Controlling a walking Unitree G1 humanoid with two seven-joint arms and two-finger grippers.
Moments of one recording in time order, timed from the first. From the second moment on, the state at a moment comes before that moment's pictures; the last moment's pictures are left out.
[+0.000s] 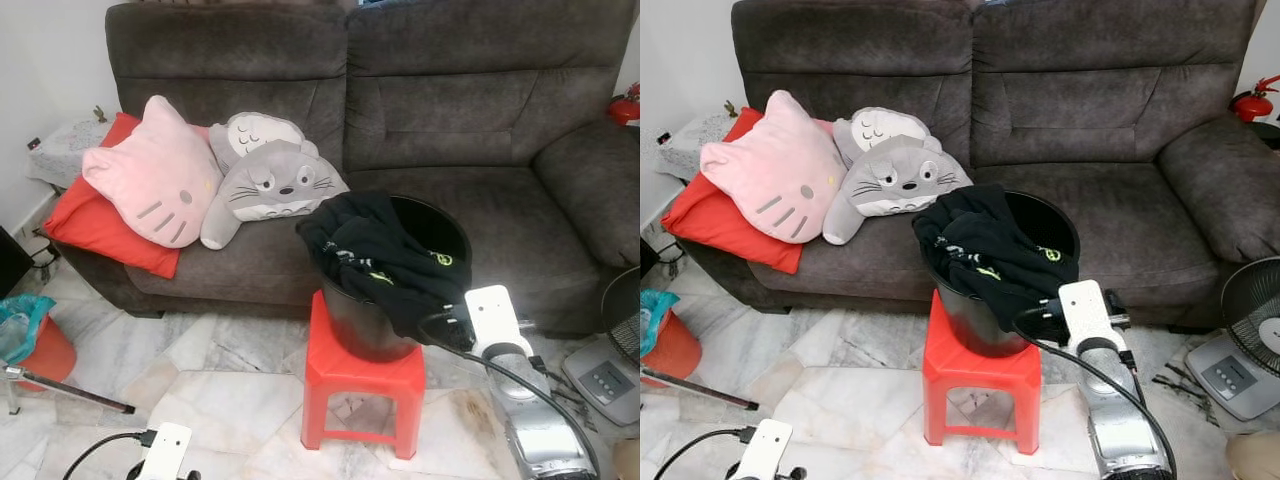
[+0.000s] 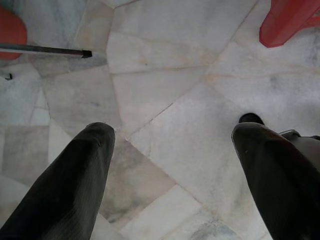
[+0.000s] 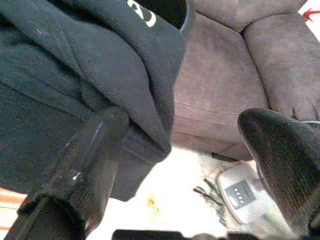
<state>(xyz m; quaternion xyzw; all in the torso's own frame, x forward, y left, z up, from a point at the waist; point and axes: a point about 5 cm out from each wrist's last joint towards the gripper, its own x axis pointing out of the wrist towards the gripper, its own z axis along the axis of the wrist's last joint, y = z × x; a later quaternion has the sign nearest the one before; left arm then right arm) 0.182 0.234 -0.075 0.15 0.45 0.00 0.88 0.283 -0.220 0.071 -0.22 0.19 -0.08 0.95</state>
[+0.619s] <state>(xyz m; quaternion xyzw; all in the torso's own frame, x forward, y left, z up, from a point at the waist) 0.183 0.234 -0.074 0.15 0.45 0.00 0.88 0.299 -0.213 0.061 -0.25 0.16 -0.04 0.96</state>
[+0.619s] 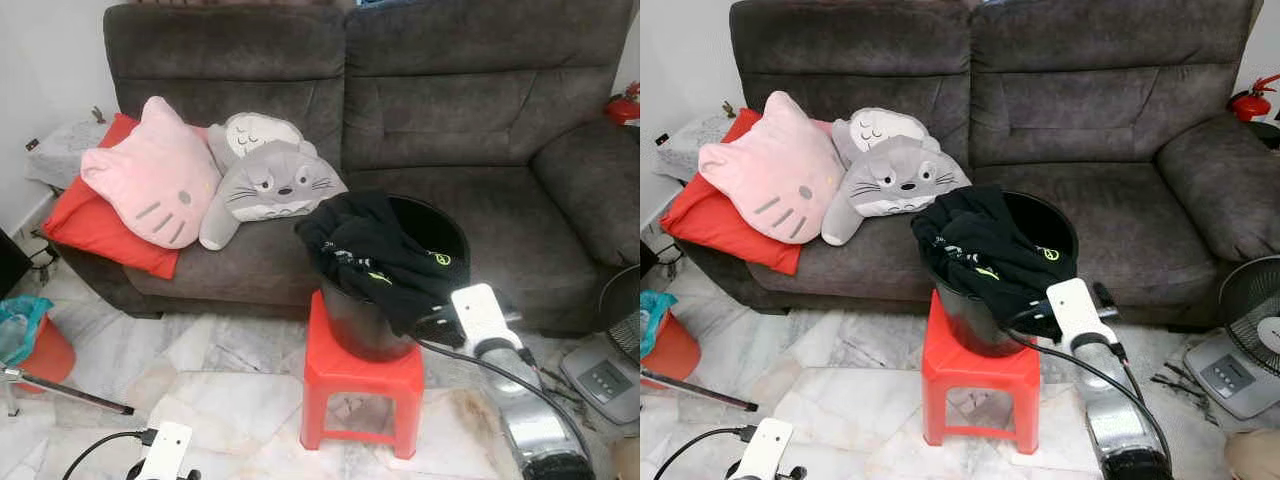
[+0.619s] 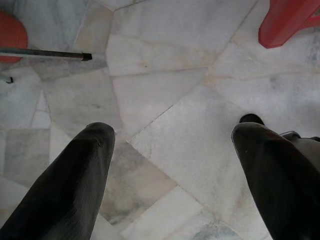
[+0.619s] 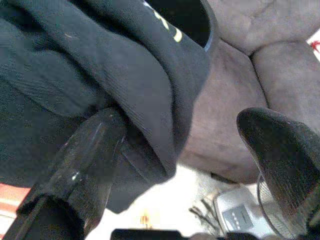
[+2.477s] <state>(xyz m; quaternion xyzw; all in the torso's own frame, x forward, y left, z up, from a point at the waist) 0.183 0.233 -0.074 0.16 0.45 0.00 0.88 0.314 -0.206 0.092 -0.29 0.08 -0.03 0.95</state>
